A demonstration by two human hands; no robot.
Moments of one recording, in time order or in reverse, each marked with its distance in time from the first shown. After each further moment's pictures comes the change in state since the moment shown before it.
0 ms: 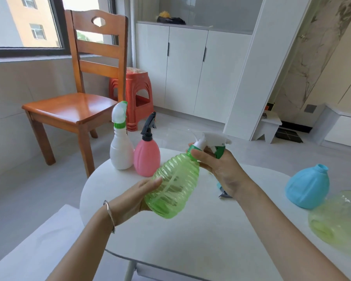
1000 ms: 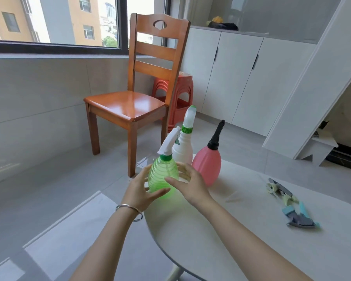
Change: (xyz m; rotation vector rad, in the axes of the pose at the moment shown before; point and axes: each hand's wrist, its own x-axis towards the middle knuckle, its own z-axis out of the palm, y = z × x) left_hand -0.024 -0.057 -0.160 0.547 0.725 0.233; right_hand 0.075 0.124 0.180 -0.337 -0.123 0.024
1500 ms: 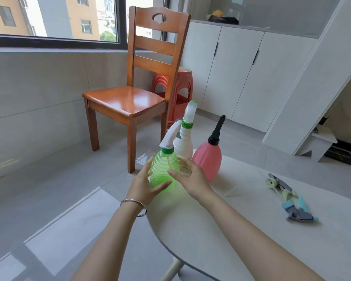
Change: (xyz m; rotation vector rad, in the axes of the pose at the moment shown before) left_hand 0.004 -0.009 0.008 0.010 -0.004 -0.055; right_hand 0.006 0.004 -0.003 -0.022 -0.003 0.004
